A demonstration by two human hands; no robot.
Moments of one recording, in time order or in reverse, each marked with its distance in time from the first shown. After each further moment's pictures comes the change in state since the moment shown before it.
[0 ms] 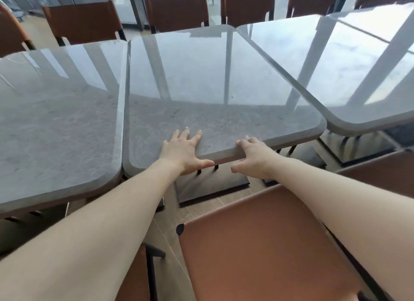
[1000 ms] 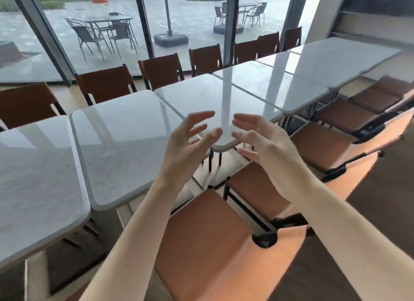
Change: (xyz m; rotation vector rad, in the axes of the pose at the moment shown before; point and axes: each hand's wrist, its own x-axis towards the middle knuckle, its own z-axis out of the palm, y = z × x) left_hand -0.324 0.210 -0.293 -1.326 0.263 0.640; right_hand -0.453 -0.016 -0.215 1.056 0.711 -0.114
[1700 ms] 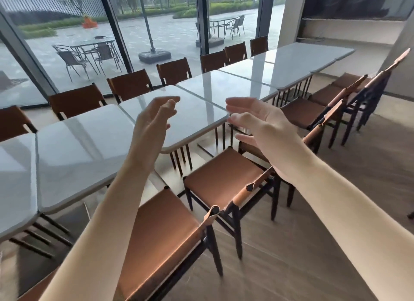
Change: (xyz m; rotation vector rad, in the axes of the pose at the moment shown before) left_hand -0.042 0.123 0.257 0.025 0.089 0.063; right_hand -0.119 -0.020 -0.310 -0.009 0.016 -0.112
